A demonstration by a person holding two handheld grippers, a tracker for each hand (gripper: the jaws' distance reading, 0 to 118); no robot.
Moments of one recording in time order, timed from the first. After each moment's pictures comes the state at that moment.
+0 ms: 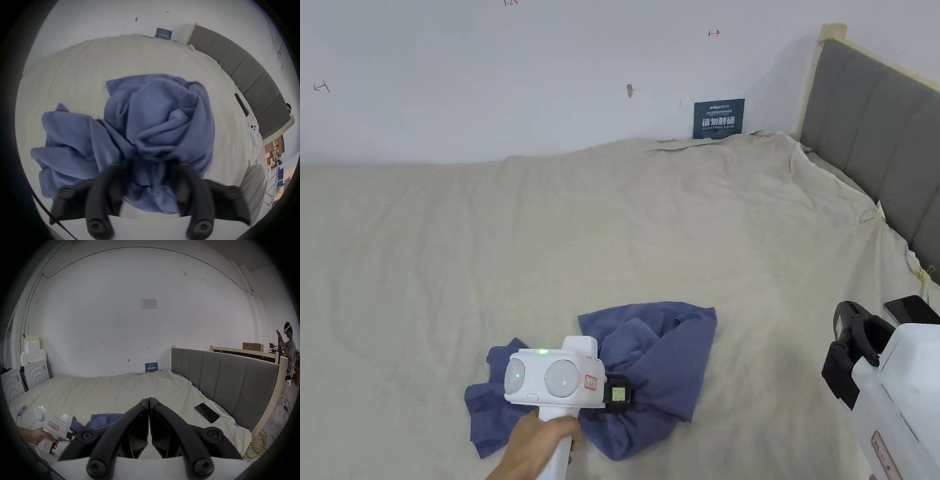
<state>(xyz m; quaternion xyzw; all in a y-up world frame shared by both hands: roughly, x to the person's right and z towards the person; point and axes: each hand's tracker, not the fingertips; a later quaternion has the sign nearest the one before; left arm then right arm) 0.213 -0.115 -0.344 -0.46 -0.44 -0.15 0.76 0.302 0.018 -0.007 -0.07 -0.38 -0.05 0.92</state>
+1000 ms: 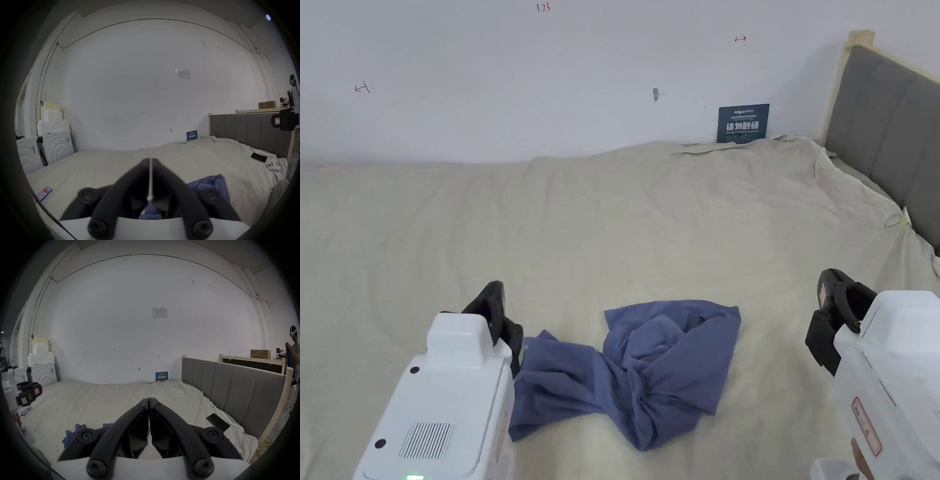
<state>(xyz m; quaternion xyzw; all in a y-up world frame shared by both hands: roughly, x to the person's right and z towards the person) 0.032 0.007 -0.284 0.01 -0.34 -0.06 0.94 0.274 0.042 -0.035 -0.03 -0.34 -0.03 0.94</state>
